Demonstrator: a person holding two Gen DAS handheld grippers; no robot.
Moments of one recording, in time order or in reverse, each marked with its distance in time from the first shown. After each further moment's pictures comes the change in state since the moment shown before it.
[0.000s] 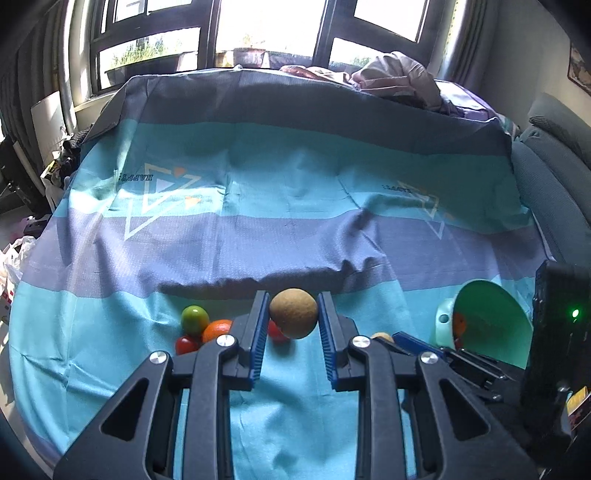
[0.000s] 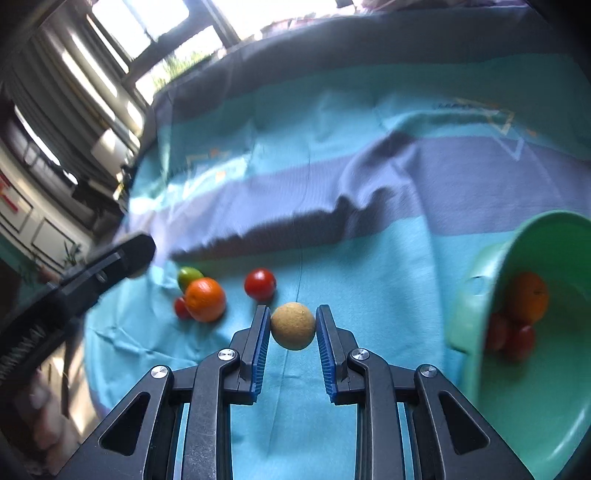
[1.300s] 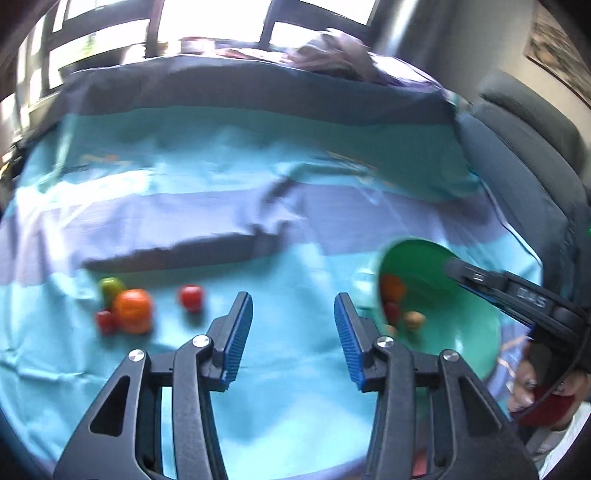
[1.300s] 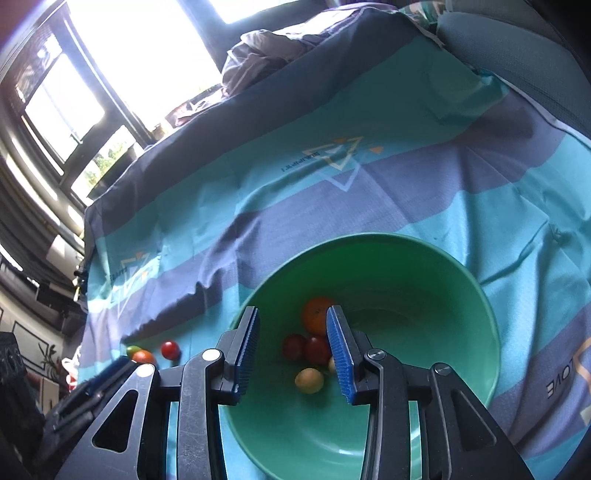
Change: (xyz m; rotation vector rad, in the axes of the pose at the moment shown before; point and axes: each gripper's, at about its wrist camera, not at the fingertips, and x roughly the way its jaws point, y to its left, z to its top) left arm 0.010 -0.034 -0.032 0.026 0.051 -0.148; right arm -0.097 -0.107 -0.011 0.256 -0.216 -0.191
